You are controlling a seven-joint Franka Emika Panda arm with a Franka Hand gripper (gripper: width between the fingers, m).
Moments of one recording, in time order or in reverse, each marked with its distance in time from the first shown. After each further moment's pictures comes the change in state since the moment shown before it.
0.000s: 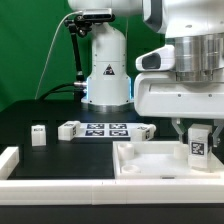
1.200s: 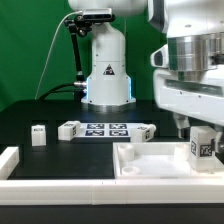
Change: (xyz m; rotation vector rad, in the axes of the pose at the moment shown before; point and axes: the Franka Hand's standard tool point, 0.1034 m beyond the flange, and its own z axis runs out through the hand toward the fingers) arm -0.001 -0.003 -0.001 0.000 0.010 0.306
